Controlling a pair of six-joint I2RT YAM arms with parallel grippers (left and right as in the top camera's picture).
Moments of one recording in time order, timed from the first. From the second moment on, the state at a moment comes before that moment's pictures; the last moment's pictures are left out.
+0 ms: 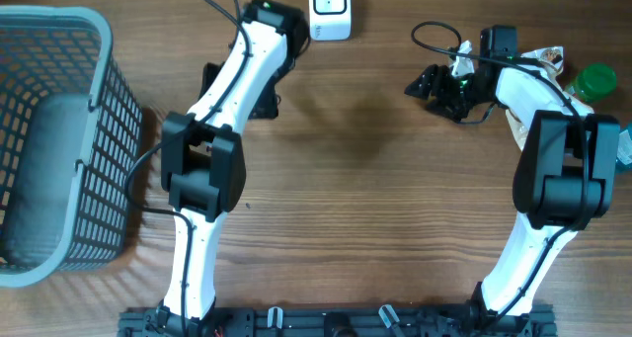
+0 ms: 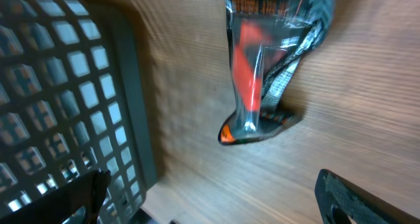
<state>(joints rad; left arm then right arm) -0.38 2.34 2.10 -1.68 -0.58 -0.48 -0.08 2.13 1.42 -0.59 -0.63 0.31</state>
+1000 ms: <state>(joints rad) -0.28 2.28 1.75 -1.23 -0.39 -0.60 -0.08 2.13 1.42 -0.60 -0.62 0.26</state>
